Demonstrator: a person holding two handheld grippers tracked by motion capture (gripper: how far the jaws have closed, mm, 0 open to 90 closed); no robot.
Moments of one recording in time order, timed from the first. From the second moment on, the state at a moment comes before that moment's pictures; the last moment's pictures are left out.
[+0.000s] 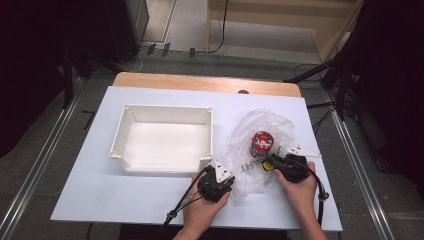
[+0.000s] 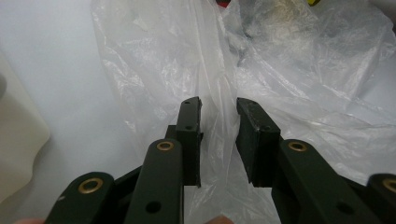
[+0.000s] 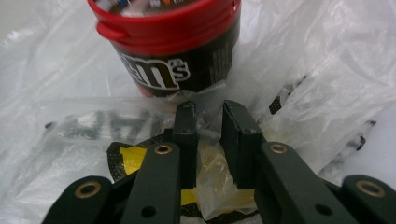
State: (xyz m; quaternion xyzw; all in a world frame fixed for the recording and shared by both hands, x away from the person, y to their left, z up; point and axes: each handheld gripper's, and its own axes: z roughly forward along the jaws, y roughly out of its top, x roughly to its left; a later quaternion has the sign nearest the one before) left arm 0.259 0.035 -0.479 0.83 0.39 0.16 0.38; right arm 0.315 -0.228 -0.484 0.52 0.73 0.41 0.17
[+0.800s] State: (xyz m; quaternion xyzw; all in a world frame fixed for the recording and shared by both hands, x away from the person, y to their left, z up) left arm 0.259 0.036 -0.479 0.83 0.39 0.15 0.38; right arm 0.292 -0.256 -0.453 0.49 0.70 0.47 0.20
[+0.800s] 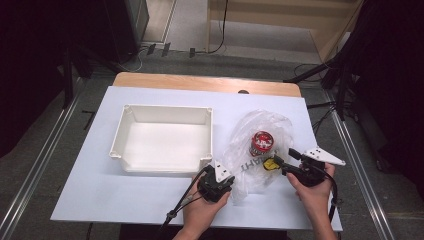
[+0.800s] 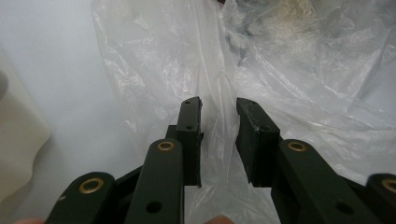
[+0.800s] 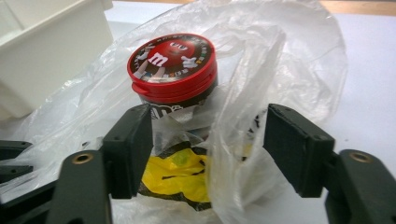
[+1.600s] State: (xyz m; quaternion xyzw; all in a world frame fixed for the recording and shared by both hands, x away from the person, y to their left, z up) left arm 0.259 0.035 -0.480 0.83 0.39 0.15 0.38; right arm 0.279 -0.275 -0.417 0.50 0.65 0.52 0.21
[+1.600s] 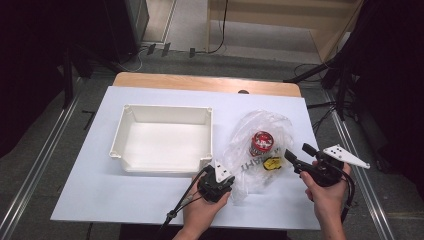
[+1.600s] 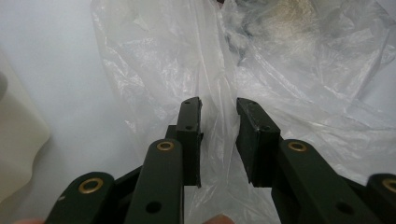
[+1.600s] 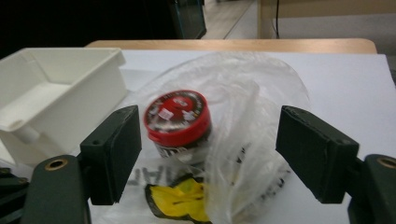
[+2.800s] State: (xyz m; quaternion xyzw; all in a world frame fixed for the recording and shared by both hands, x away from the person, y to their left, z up) left arm 0.258 0.034 -0.480 0.83 0.38 0.16 0.38; right arm 0.339 -0.192 -0.449 0.51 0.73 0.41 0.21
